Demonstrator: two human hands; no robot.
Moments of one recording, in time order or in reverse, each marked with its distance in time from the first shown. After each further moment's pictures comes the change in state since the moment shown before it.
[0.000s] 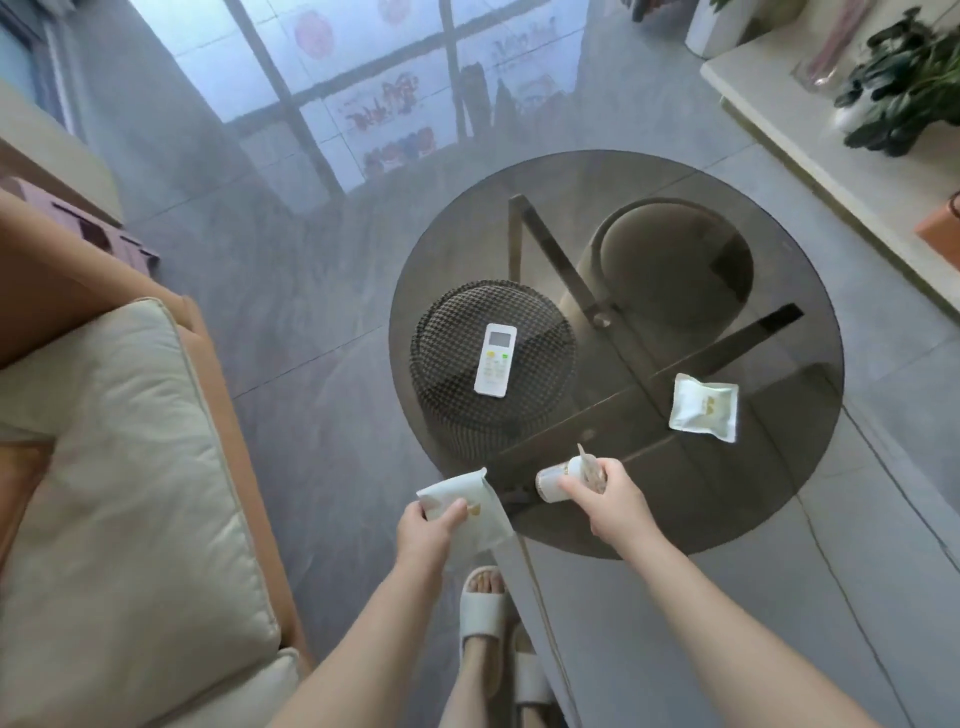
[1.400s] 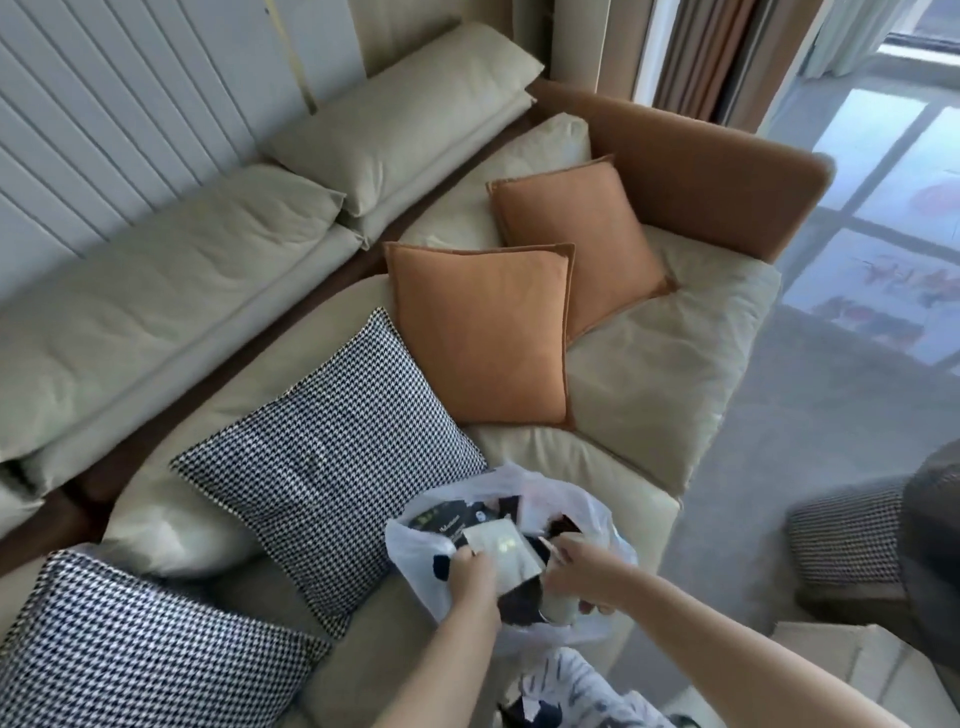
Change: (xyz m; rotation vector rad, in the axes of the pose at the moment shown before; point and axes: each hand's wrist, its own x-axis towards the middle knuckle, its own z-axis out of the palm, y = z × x) left_hand -0.265 -0.413 -0.440 -1.008 0.575 -0.319; right_hand -0.505 0.084 0.423 -1.514 -0.955 -0.480
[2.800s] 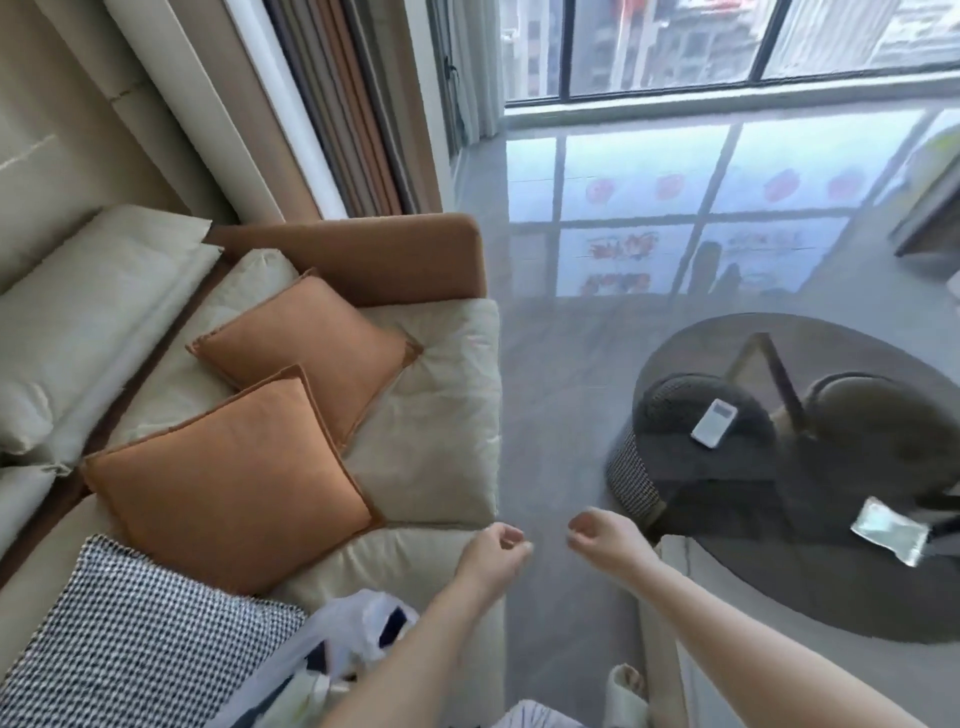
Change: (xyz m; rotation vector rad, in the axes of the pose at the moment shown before) left_hand -0.151 -0.001 0.261 1.053 -0.638 0.678; right_hand -0.106 0.272 -0.109 0.540 0.725 0.171
